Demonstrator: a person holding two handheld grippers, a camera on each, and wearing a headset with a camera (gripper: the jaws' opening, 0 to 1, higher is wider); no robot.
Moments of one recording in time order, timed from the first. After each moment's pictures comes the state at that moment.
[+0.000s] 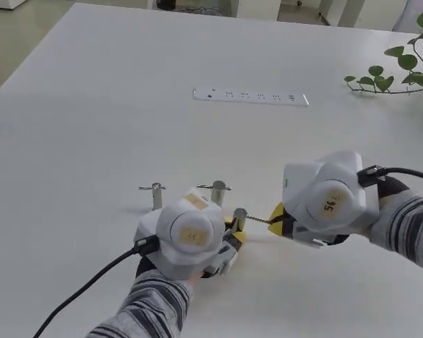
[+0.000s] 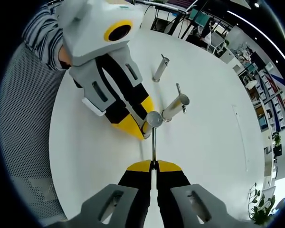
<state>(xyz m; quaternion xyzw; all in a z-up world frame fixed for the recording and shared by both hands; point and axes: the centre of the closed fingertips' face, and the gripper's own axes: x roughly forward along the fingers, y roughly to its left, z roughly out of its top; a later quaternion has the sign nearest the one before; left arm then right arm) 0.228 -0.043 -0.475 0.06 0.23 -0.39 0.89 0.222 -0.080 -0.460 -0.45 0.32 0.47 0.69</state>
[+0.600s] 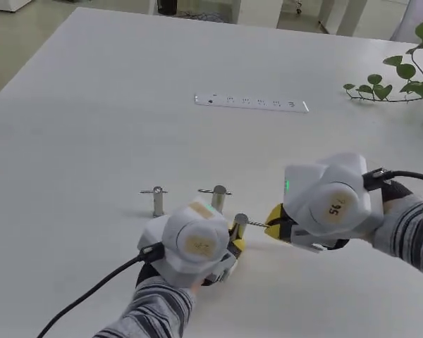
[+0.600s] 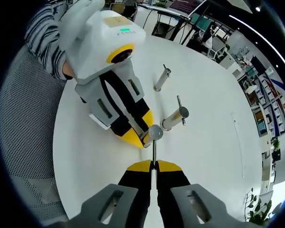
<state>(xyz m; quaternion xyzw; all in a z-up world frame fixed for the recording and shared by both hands) 0.228 -0.044 -0.480 0.09 0.23 -0.39 0.89 0.219 -0.067 -0.447 -0.46 0.30 0.48 0.69</state>
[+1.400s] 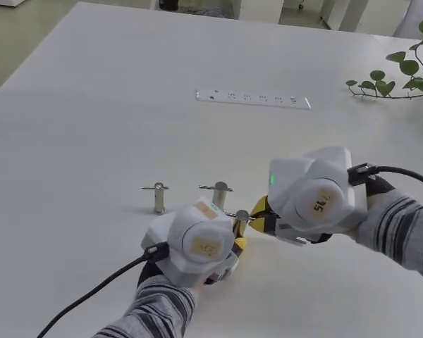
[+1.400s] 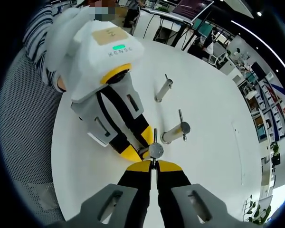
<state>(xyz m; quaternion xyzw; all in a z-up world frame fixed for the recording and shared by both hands) 0.229 -0.043 -0.484 0.10 0.23 -0.38 0.89 0.222 -0.045 -0.446 -0.45 0.28 0.49 0.69</state>
